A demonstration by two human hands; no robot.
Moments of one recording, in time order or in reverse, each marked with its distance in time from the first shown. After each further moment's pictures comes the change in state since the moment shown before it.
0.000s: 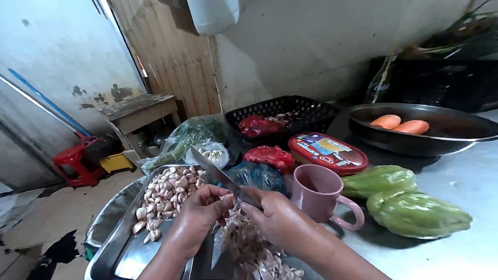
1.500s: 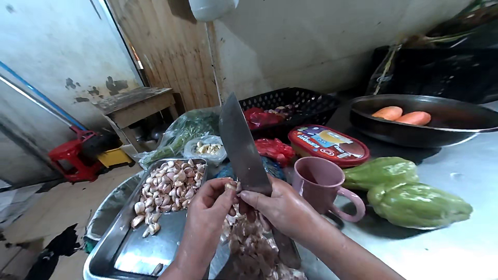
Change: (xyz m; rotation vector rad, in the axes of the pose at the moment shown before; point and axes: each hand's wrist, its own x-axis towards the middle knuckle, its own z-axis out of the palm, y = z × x) left_hand -0.006 -0.024 0.025 -0.051 0.149 0.305; right_hand -0.002 -0.009 0.001 0.596 0.090 0.104
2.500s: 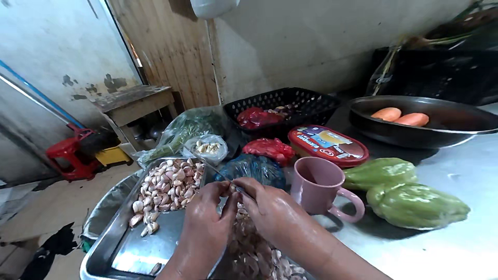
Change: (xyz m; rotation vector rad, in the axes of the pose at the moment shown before) left_hand 0.001 -0.016 -0.011 0.871 0.065 0.599; right_hand -0.001 0.000 0.012 -0.845 0.019 -0.069
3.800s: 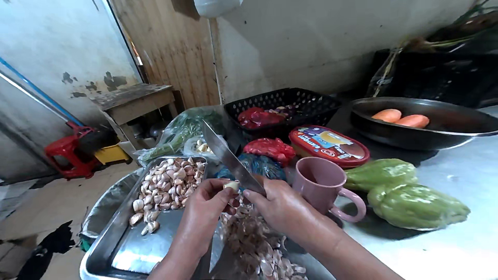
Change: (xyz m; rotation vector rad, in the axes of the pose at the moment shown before) left_hand 0.020 0.012 -0.015 -0.838 -0.192 -0.849; right_hand 0.008 0.012 -0.010 0.271 -0.089 0.123
